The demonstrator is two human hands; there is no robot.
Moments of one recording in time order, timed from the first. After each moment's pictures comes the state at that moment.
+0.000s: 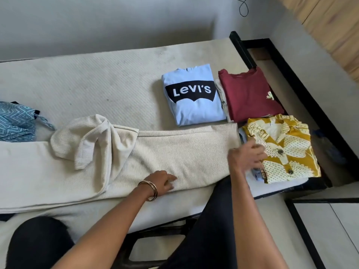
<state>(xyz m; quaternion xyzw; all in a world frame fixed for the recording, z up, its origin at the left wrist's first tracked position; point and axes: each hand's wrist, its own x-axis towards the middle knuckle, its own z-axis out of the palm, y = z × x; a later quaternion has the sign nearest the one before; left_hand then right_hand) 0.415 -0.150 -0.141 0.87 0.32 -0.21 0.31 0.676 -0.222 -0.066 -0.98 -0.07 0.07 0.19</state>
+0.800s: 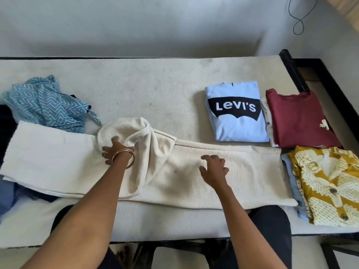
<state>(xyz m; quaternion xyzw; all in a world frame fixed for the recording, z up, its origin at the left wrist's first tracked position) 0.269 0.005 -0.093 0.38 0.87 0.07 0.29 0.543 -0.139 -0.120 -0.82 -0.50 0.26 0.09</state>
